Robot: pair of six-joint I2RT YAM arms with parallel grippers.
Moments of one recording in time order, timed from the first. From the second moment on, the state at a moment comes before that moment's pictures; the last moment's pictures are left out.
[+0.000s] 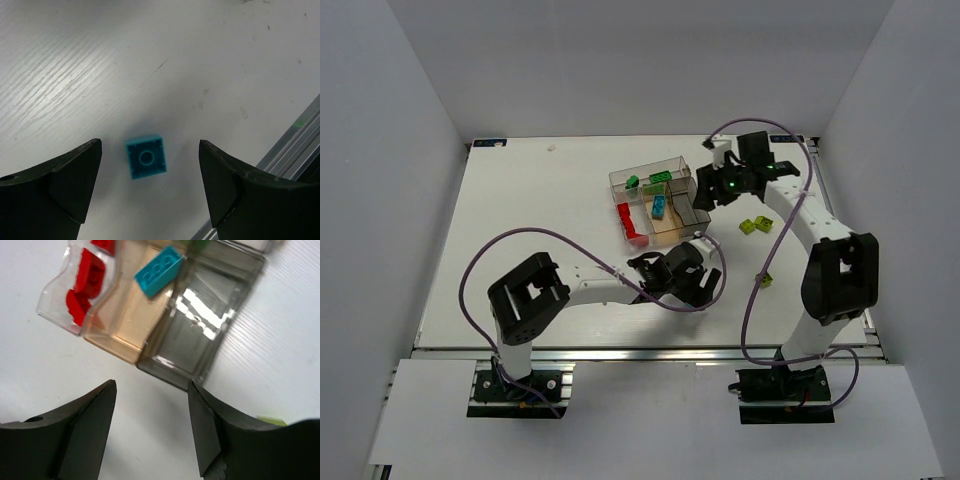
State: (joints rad) left arm -1.09 1.84 1.13 -0.01 -0.06 -0.39; right arm 0.30 1.76 1.48 -0.57 -0.48 -0.20
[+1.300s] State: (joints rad) left arm -0.88 1.97 1.61 -0.34 -0.33 -0.42; right arm -0.04 1.38 0.90 -0.47 -0.54 -0.34
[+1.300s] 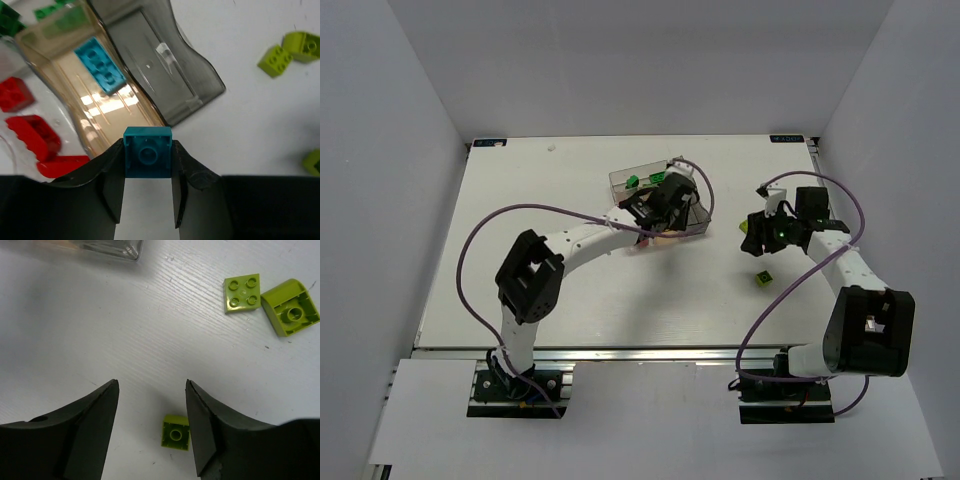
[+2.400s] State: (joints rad) left arm -0.70 1.97 1.62 -0.40 -0.19 -0.41; right arm -0.07 1.48 0.78 -0.58 -0.33 -0.57
